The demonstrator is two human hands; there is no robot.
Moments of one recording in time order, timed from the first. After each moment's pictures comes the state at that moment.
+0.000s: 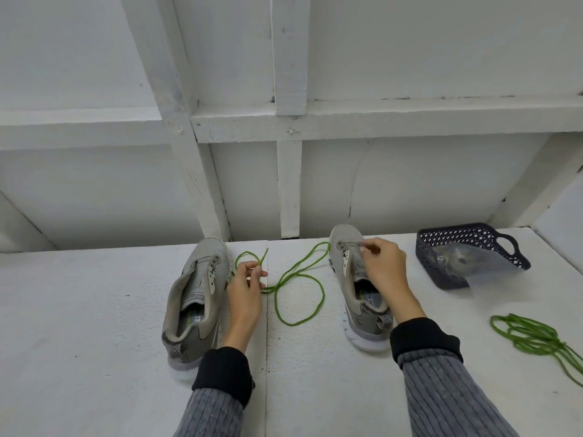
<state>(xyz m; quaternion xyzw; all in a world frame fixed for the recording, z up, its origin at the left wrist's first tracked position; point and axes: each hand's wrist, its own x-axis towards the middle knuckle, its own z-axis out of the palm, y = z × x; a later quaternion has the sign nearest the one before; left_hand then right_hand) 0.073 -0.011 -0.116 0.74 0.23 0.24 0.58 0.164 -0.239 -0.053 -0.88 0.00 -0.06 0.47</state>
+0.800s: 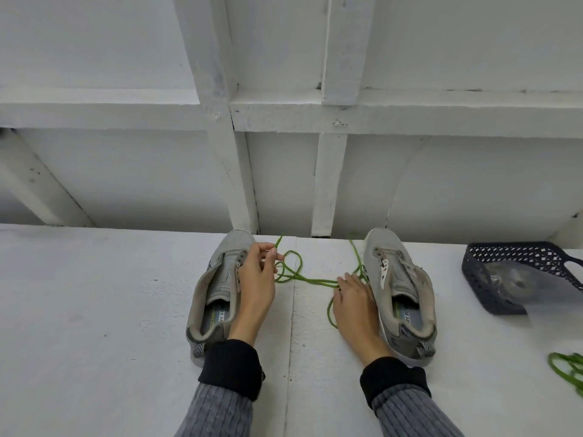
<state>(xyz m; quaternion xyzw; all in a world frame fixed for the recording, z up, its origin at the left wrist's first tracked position) 0.080 0.016 -0.090 0.73 0.21 0.28 0.58 0.133 -0.157 -0.140 -0.96 -0.16 0.00 0.23</state>
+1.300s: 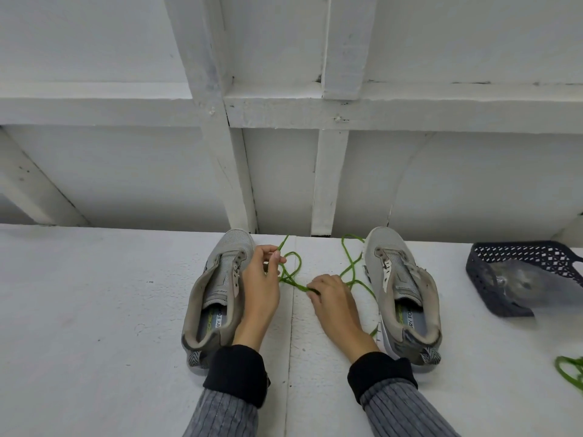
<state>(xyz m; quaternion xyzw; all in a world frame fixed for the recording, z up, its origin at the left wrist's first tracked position) 0.089 0.011 -0.100 0.74 0.22 0.28 0.57 0.133 -0.128 -0.145 -0.91 -0.28 0.00 0.30</state>
